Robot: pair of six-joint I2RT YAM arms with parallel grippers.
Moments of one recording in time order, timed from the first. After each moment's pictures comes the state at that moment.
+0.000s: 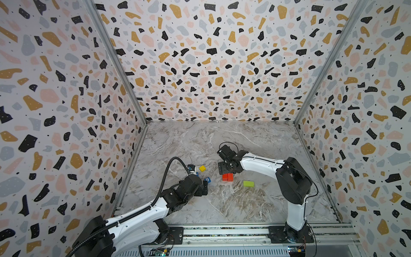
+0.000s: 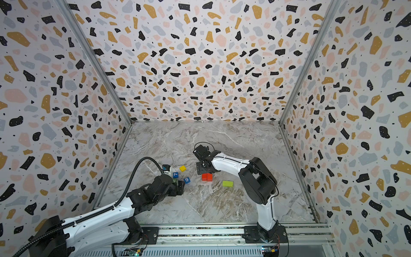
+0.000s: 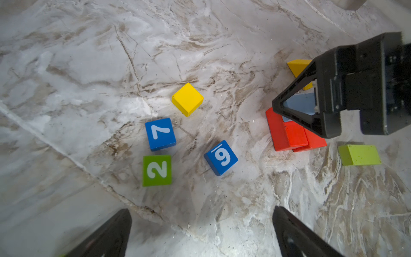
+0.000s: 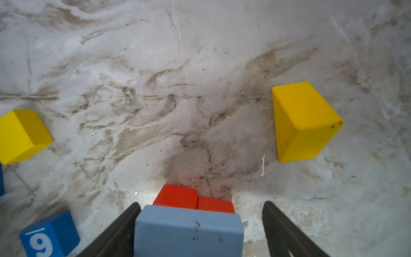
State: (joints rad) left arm -0.81 0.97 0.46 -0.31 -0.30 -0.64; right arm 0.81 1.92 1.35 -0.62 0.17 0.56
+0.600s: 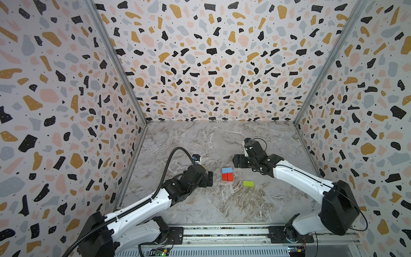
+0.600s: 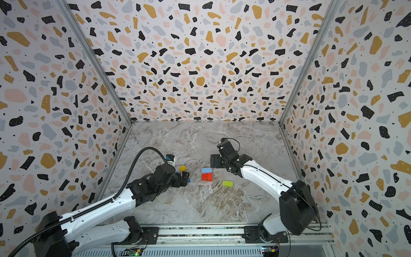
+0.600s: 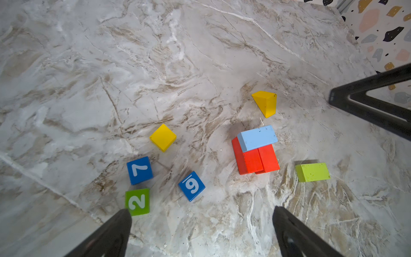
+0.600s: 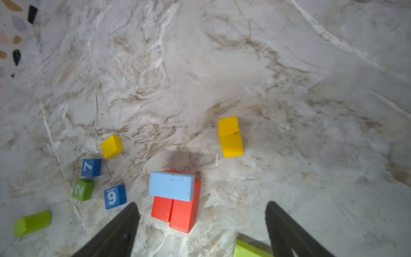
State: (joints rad) left arm -0.82 1.08 0.71 -0.39 -0.27 -0.59; right arm 0.61 1.37 0.95 -0.39 0.04 0.48
